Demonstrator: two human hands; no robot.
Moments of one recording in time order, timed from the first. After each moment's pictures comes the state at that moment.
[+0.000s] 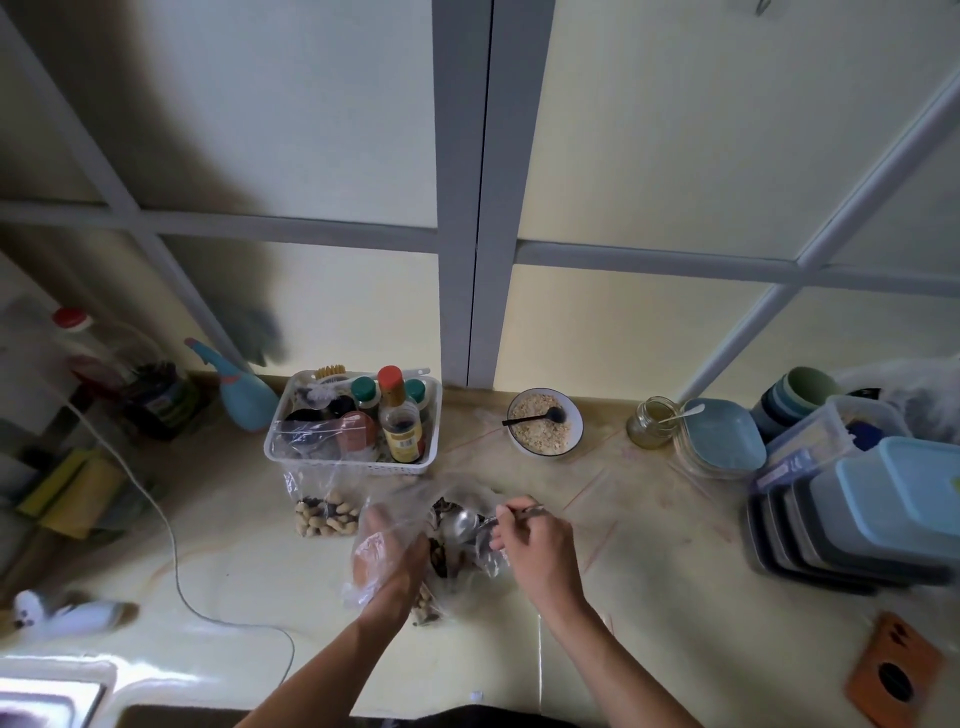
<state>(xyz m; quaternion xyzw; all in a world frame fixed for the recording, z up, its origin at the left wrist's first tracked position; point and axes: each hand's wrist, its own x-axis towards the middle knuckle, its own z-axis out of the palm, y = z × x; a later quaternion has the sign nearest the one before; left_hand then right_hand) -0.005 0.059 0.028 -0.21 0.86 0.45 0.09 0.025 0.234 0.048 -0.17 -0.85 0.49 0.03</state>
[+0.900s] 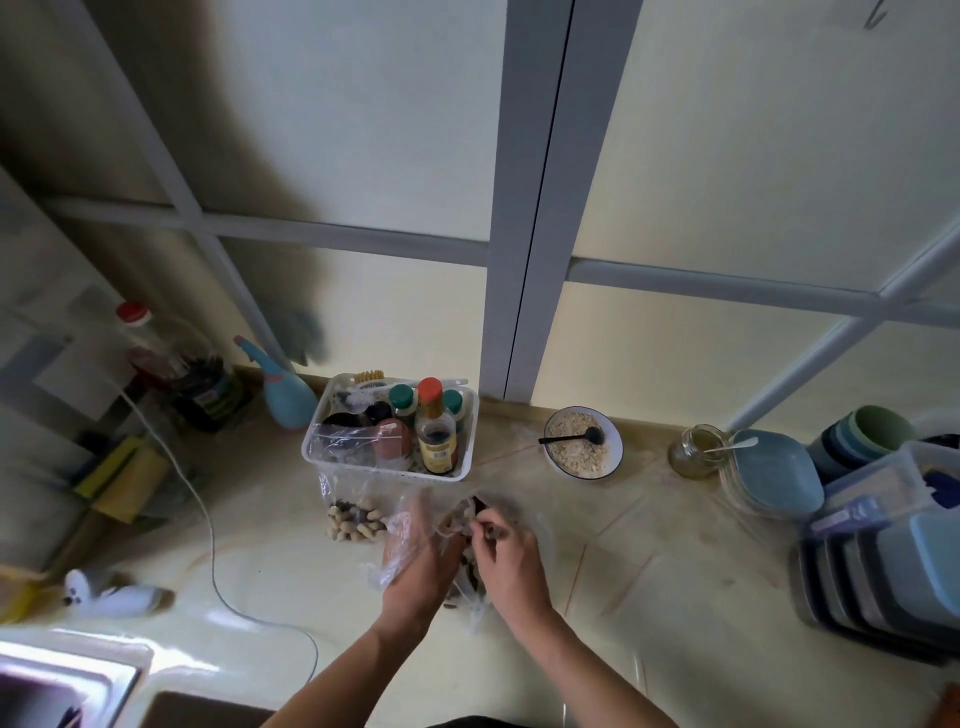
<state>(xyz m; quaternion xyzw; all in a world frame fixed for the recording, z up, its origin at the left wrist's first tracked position) -0.015 0.049 0.046 -0.07 0.87 0.48 0.04 -0.015 0.180 -0.010 -0.04 -0.91 0.41 0.06</state>
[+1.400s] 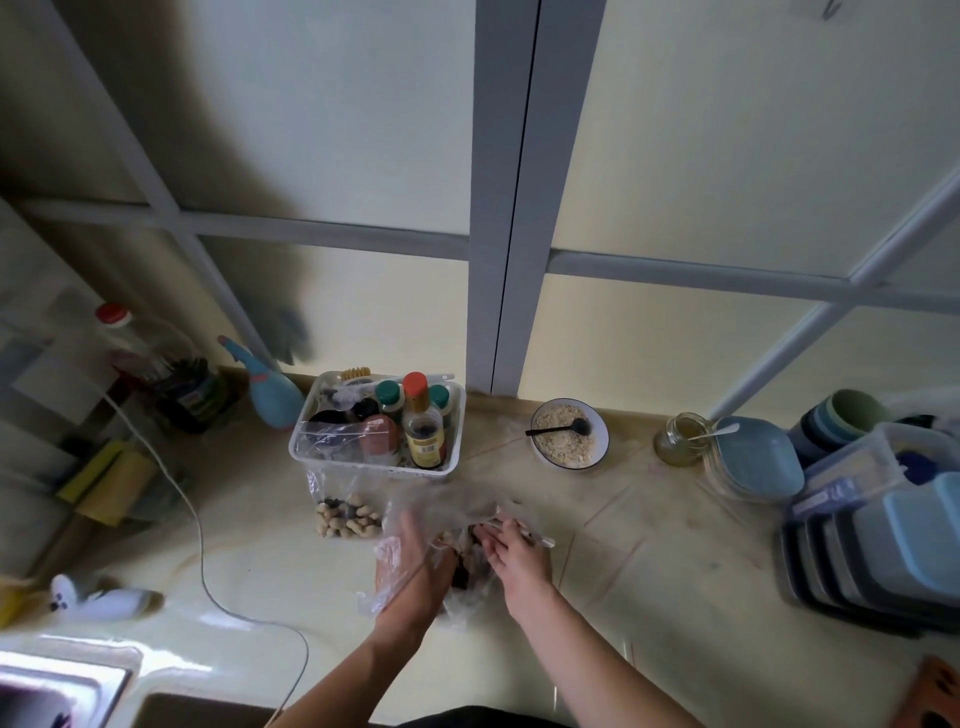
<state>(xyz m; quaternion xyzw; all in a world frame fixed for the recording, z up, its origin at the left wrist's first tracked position) 0.008 0.053 0.040 -0.08 0.86 0.50 0.07 -0.017 0.191 -0.020 -0.45 -0.33 0.83 -0.04</state>
